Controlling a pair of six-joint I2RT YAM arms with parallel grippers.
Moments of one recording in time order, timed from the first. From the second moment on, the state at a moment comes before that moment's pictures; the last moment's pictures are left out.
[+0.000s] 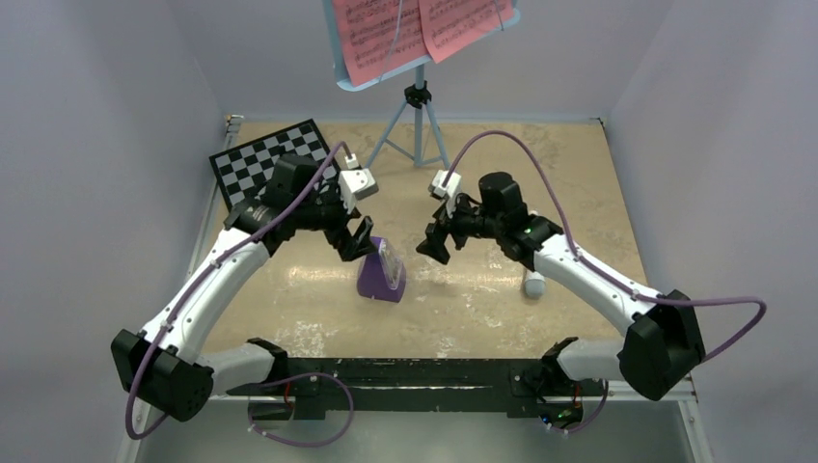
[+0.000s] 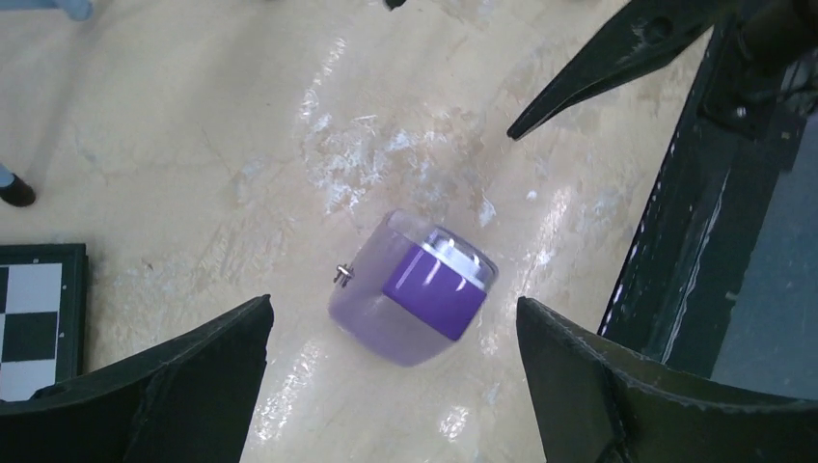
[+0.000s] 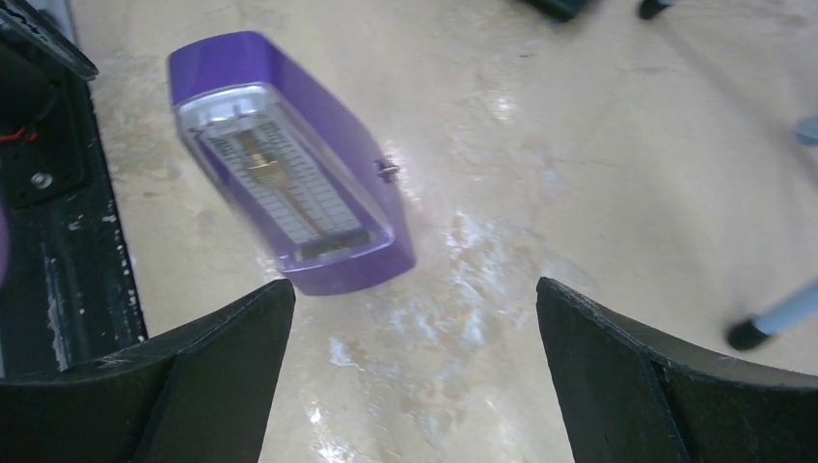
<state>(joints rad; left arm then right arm) -0.40 1.15 1.10 -0.70 0.64 0.42 0.62 1.31 0.92 -0.11 -0.53 -0.20</state>
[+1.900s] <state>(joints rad) -0.14 1.09 1.05 -0.89 0.39 0.67 0.53 1.21 1.00 -0.43 -0.44 -0.24</state>
